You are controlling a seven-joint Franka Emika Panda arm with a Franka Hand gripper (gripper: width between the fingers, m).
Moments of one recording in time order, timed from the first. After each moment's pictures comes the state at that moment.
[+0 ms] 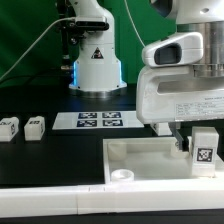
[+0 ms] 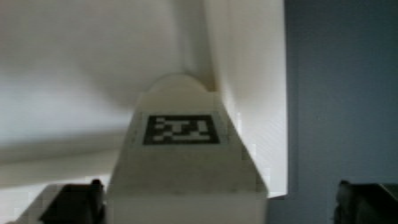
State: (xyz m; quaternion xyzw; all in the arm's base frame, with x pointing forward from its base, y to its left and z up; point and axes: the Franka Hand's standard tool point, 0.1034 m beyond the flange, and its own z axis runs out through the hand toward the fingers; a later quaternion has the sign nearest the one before) arm 0.639 0.129 0.069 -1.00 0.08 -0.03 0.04
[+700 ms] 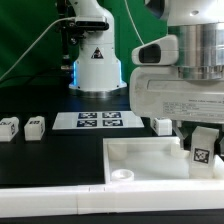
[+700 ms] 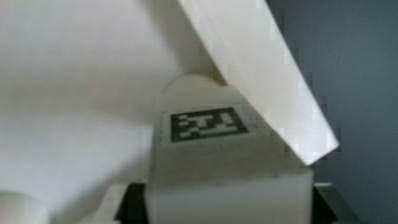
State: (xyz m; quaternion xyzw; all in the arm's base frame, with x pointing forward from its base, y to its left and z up) arm 0.642 0.113 0.067 -0.92 0.39 -0.01 0.04
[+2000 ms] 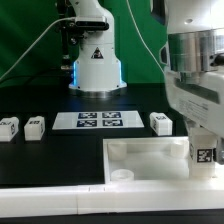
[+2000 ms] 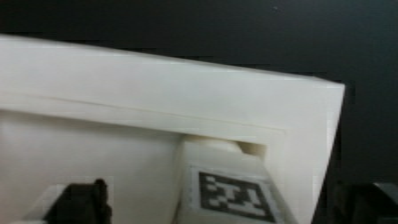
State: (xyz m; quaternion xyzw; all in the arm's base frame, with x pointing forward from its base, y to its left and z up) arm 0.627 0.130 0.059 -0.84 0.54 0.00 0.06
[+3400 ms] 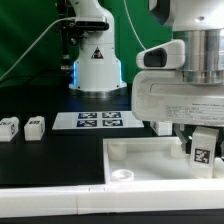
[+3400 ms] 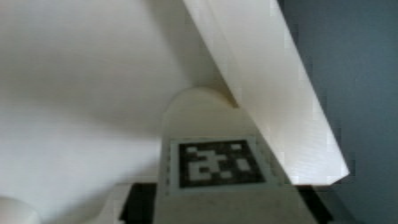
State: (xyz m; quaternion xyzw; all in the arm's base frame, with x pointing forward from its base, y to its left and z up) arm 0.636 0.119 0.059 -0.95 0.31 -0.03 0.03
